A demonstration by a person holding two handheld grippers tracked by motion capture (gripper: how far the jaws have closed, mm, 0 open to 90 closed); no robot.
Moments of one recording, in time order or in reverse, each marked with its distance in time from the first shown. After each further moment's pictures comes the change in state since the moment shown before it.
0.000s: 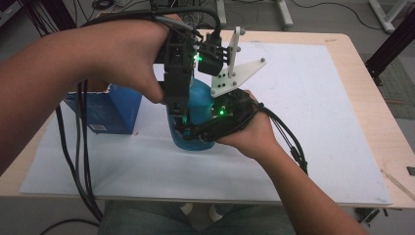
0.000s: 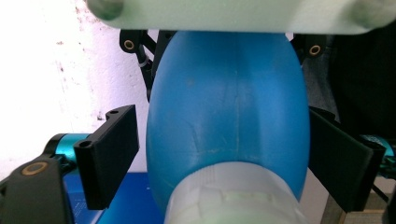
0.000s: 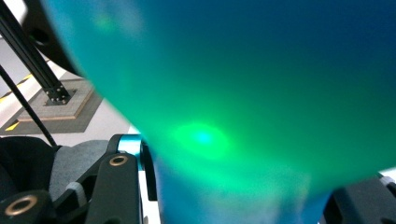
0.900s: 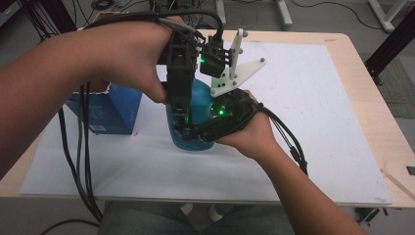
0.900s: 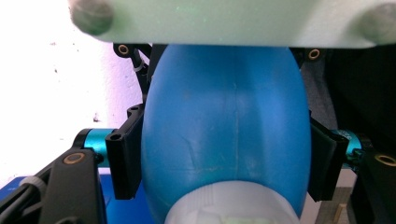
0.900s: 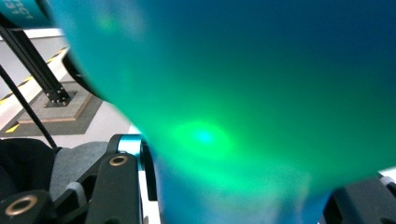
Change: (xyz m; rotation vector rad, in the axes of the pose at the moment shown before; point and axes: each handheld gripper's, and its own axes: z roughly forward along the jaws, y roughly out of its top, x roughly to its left) left arm 0.002 0.004 0.002 0.013 -0.020 0.000; right arm 0.000 0.000 0.000 -0.007 0.002 0.004
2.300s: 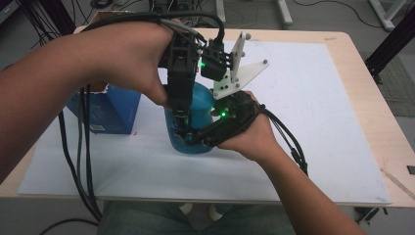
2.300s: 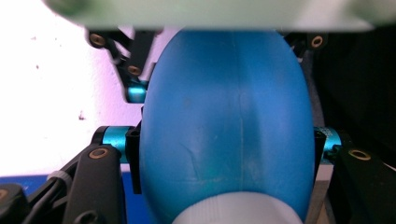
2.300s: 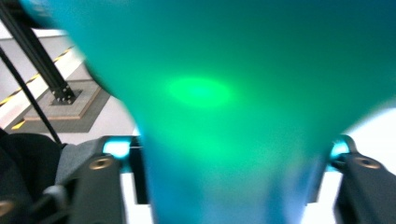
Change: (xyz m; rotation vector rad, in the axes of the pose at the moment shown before) left arm -0.004 0.003 0.002 0.023 -0.039 -0.013; right arm 0.001 -0.005 -0.005 -0.014 0.023 -0.005
